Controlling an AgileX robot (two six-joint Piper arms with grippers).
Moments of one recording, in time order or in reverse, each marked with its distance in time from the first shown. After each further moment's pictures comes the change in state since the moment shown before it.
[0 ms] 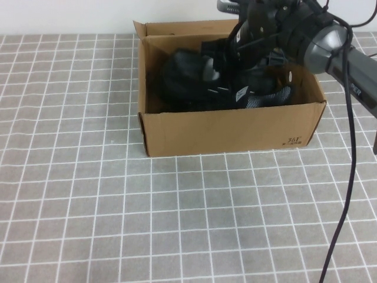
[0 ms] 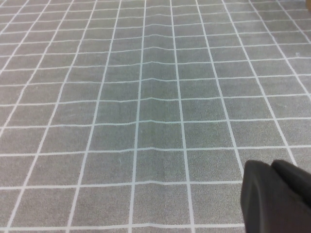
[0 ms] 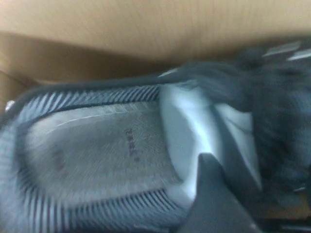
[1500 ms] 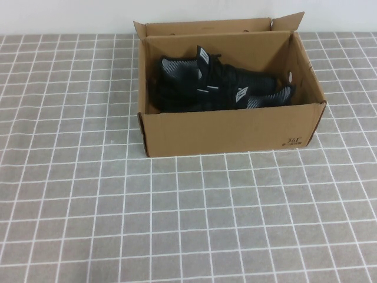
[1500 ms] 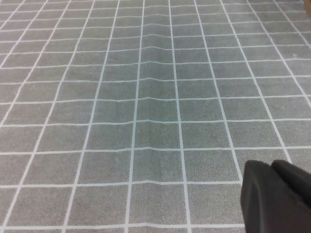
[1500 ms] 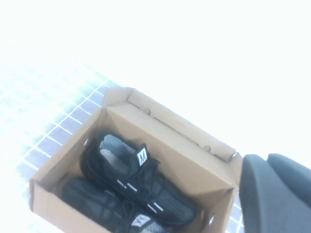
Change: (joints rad) right arm 0.310 -0.778 -0.008 -0.280 0.336 -0.610; left arm 0.000 0.000 0.000 -0.010 0.000 0.000
